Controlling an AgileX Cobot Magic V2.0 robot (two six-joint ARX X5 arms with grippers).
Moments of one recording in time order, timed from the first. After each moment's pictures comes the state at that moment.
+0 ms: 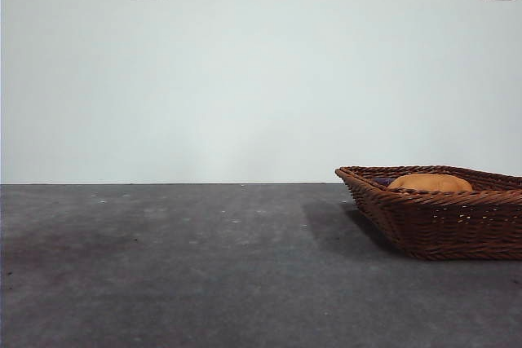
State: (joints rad) left arm -0.49 0.84 1.26 -1.22 0.10 0.10; right arm -0.02 0.98 1.37 -1.35 -0.45 -0.11
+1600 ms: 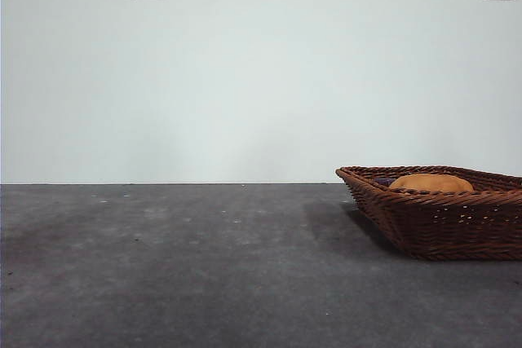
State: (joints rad) left arm -0.17 0.57 1.22 -0.67 0.00 0.26; right arm -0.02 1.11 1.37 -1.24 -0.21 -0.04
